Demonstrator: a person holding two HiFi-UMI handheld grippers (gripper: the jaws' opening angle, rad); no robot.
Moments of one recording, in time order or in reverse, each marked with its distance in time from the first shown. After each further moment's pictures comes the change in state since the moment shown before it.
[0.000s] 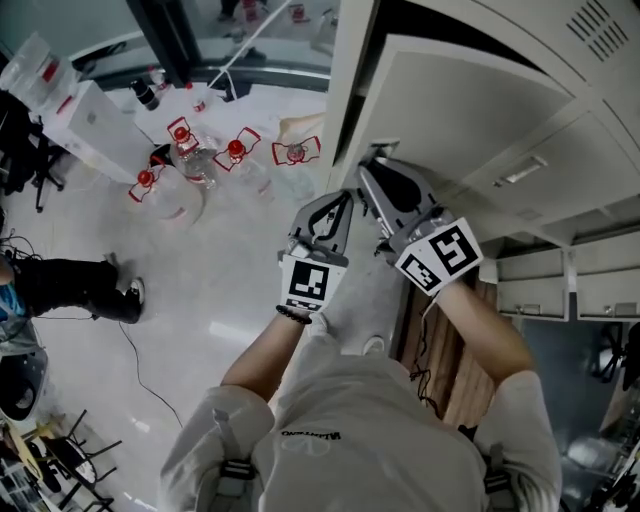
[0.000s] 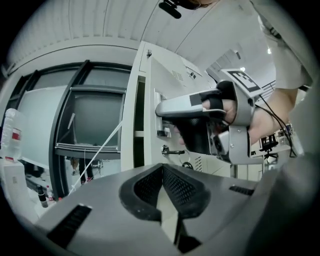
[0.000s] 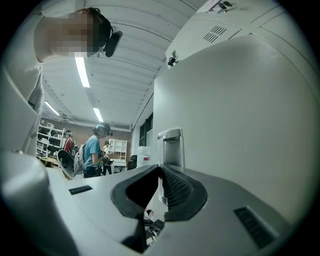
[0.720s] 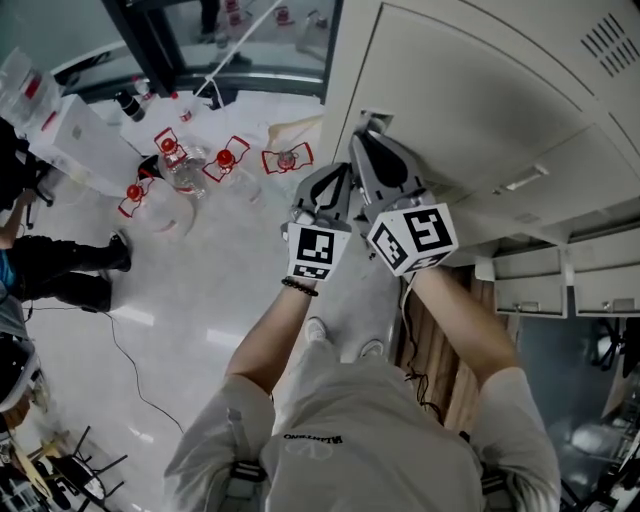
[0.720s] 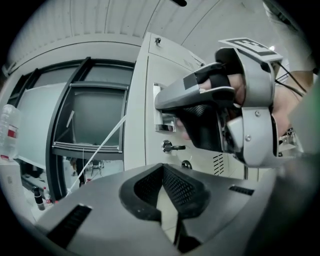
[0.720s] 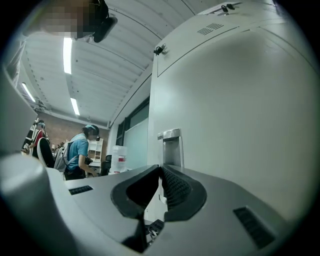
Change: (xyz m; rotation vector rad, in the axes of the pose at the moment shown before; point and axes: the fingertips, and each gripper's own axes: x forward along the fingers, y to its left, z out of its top) left arm 0.074 0.044 -0.016 -0.004 0.000 0.018; right arm 0.050 -0.060 -0.003 -0.022 -0.017 -0.282
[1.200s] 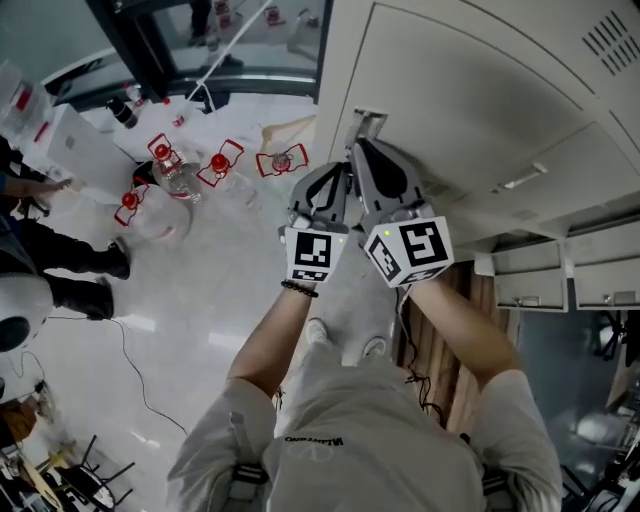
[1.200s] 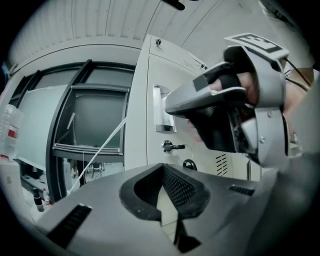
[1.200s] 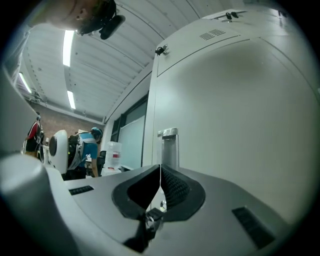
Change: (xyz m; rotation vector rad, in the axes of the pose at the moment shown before) left arm 0.006 0.005 -0.001 0.008 -0.029 0.011; right arm -0.009 -0.005 -0.005 -0.041 0.015 -0.075
